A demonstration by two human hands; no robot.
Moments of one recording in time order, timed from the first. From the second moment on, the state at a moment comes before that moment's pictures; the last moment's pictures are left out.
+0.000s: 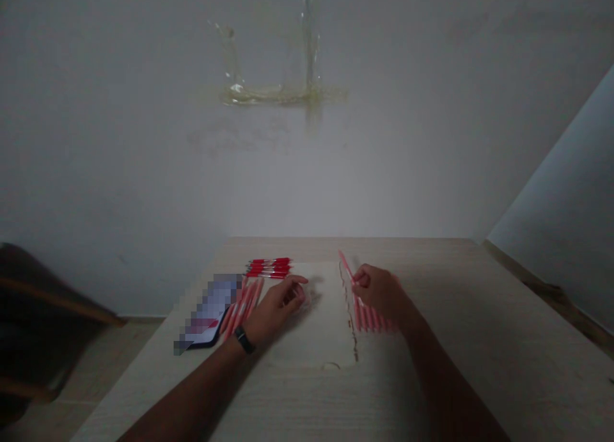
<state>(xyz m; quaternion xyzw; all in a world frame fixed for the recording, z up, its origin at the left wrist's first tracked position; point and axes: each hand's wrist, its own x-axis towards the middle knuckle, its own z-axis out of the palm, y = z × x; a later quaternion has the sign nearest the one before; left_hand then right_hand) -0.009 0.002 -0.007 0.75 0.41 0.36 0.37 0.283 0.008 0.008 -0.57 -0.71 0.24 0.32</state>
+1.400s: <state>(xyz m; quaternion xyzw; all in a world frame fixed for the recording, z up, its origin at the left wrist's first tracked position) -0.009 -0.001 -0.005 0.83 0.43 0.24 0.26 0.426 0.001 -0.030 -0.74 -0.59 0.29 0.10</state>
